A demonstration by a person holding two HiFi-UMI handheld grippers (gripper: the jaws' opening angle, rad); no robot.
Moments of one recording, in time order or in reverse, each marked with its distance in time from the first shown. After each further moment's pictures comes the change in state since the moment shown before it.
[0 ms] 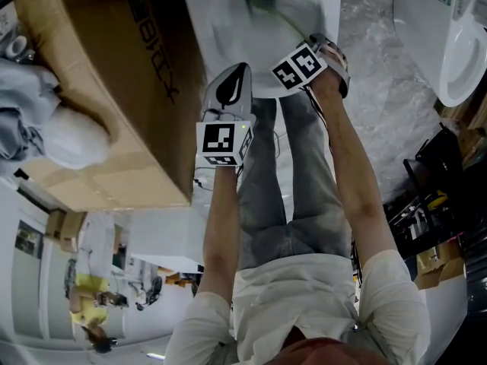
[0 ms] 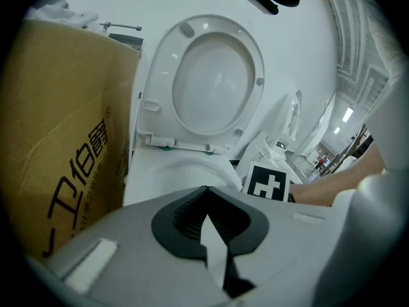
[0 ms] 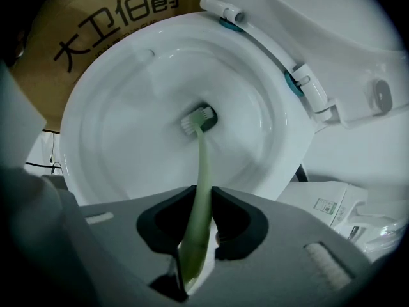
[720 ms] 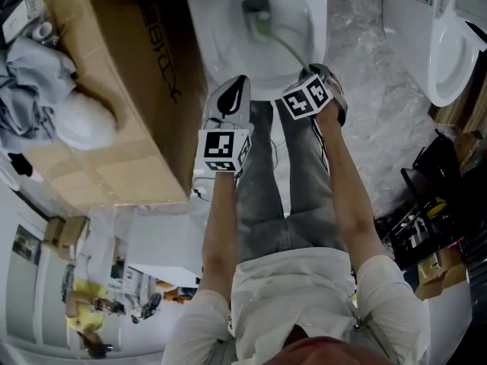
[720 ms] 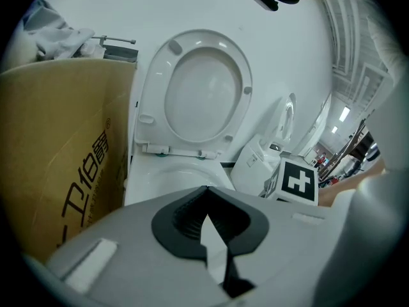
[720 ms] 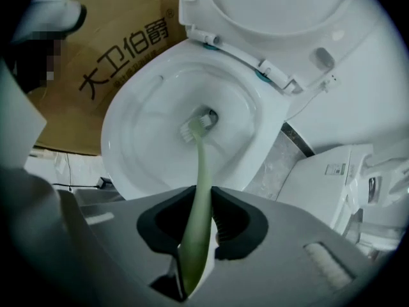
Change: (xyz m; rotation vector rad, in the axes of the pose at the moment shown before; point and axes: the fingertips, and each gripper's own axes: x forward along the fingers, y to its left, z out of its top) left arm -0.032 -0.024 0.006 0.015 -0.017 -0.011; right arm -0.057 0.030 -0.049 0.191 -0.077 0.118
